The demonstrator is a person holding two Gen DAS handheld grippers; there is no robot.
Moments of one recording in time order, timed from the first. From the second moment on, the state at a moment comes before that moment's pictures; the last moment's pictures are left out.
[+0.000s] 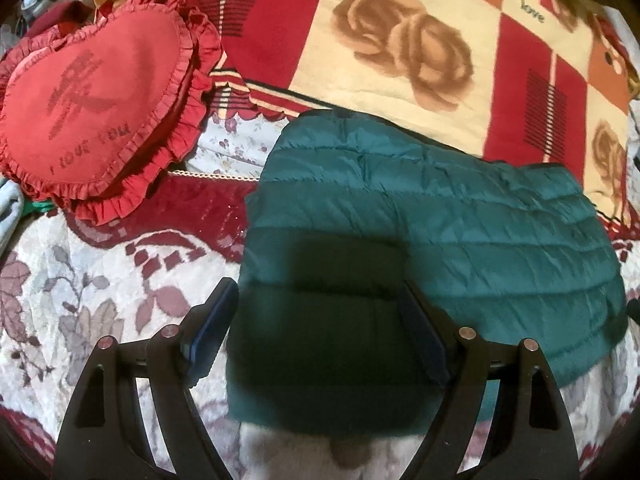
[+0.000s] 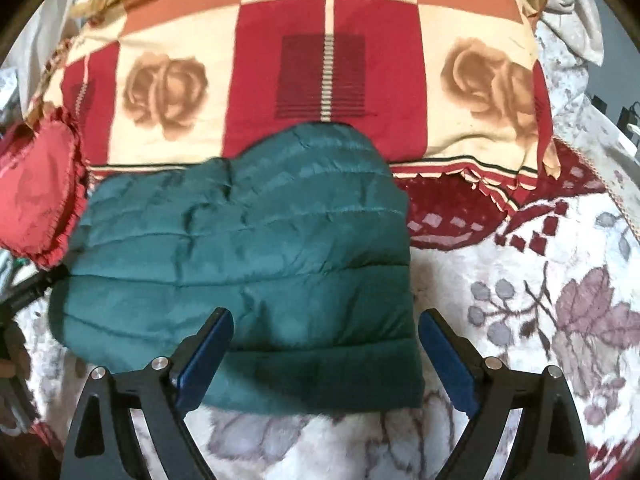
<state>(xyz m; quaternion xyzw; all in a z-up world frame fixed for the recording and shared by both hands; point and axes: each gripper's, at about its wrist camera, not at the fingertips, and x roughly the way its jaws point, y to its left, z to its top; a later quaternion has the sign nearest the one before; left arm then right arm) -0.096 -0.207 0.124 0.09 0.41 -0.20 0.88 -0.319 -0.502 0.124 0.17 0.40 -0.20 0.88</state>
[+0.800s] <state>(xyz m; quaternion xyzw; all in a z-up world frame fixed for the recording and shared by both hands) -0.136 -0.159 0.130 0.03 0.41 -0.24 0.88 -0.337 -0.488 0.121 0.19 0.40 -0.20 0.87</state>
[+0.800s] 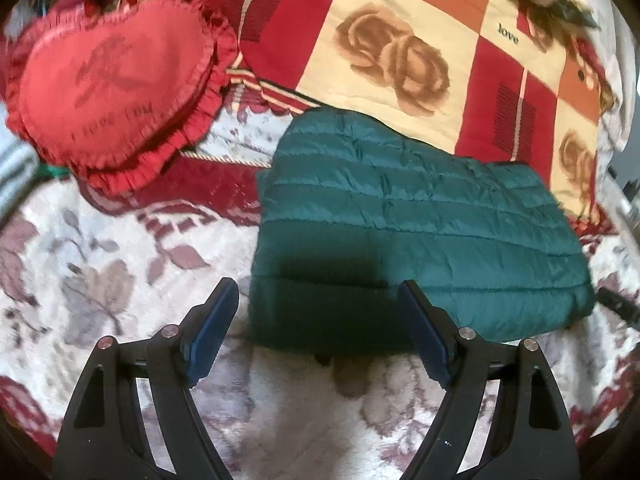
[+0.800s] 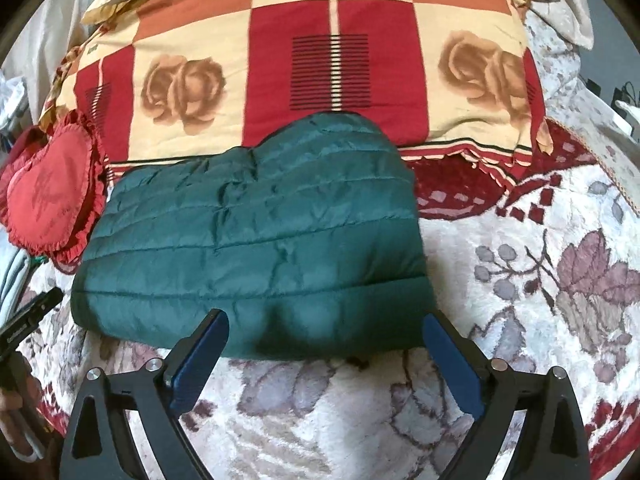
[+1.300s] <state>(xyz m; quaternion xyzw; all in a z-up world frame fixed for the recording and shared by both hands) -0.083 -0.138 0.080 -0.11 0.50 -0.30 0.81 -0.323 -0.536 0.082 0.27 0.41 -0.17 0.85</state>
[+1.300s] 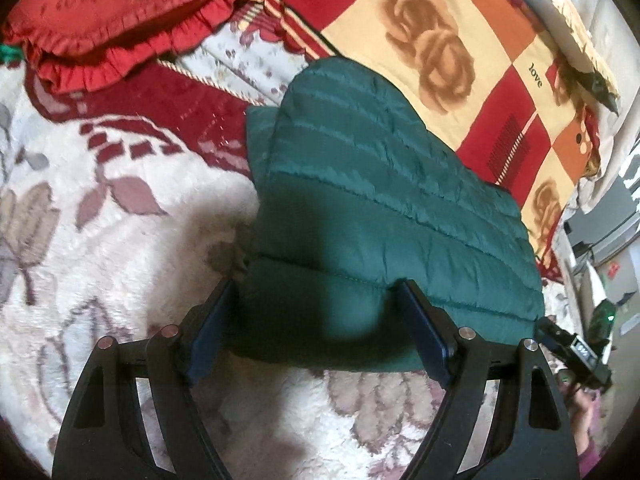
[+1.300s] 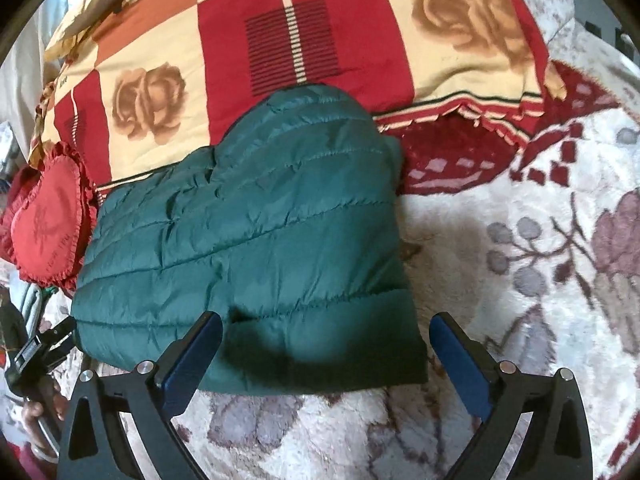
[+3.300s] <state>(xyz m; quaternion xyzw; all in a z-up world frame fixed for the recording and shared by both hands) -0.210 -0.069 0.108 0.00 0.52 -0.29 0.81 -0.439 -0.480 0.133 0.27 0.42 -0.16 0.85</state>
